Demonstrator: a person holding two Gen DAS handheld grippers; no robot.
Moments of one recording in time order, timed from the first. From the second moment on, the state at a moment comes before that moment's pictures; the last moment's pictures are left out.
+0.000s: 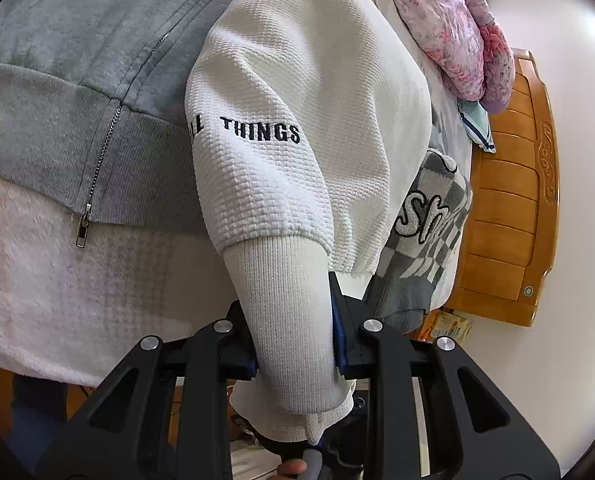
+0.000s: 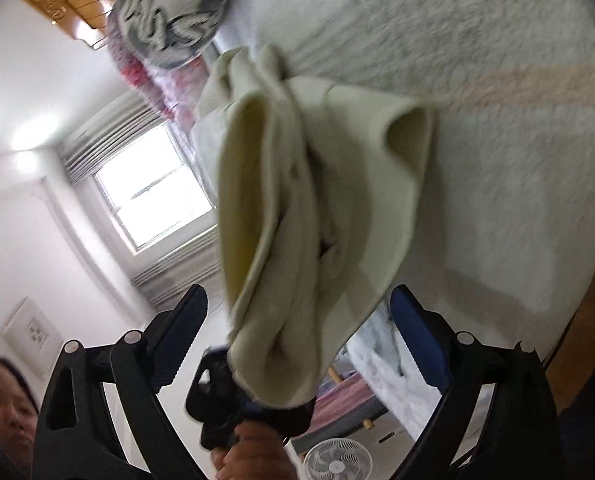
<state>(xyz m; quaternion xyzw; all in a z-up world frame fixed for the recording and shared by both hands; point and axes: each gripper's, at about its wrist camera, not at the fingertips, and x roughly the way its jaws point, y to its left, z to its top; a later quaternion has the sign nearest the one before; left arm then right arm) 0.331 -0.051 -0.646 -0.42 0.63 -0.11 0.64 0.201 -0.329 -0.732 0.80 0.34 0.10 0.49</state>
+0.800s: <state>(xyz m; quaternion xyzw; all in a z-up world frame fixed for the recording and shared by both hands) 0.330 -0.057 -0.670 -0.42 0.64 -0.08 0.64 0.294 -0.329 -0.719 0.71 0.41 0.06 0.56</state>
